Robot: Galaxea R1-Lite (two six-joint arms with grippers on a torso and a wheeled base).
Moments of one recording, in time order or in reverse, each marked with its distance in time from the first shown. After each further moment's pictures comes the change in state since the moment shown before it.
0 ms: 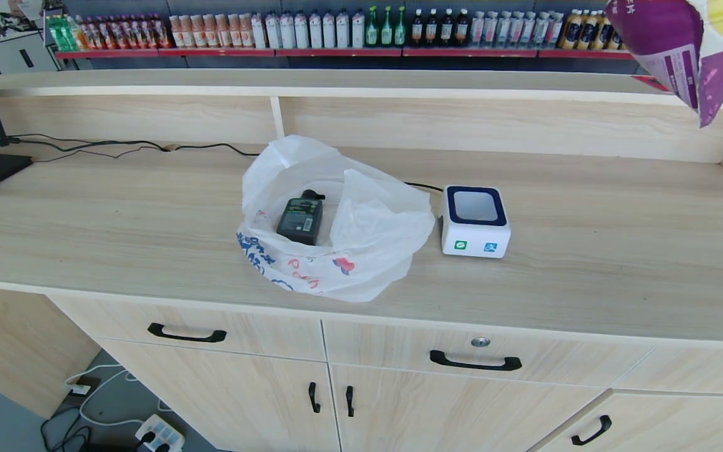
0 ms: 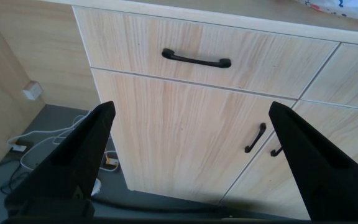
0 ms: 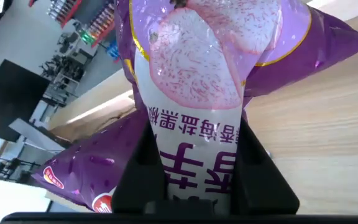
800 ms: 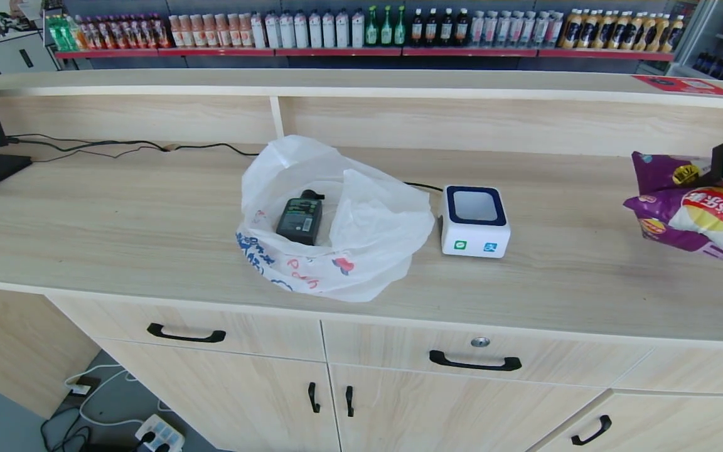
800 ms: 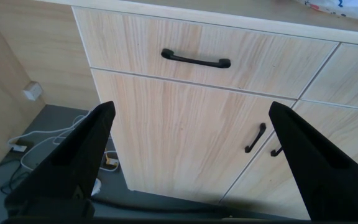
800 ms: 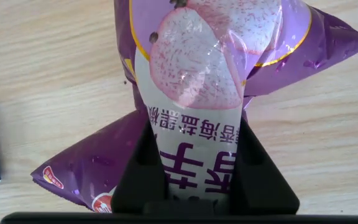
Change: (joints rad) left arm 0.000 0.000 0.000 0.000 0.000 0.000; right arm -0.289 0.334 -0.116 0.517 -0.203 -0.657
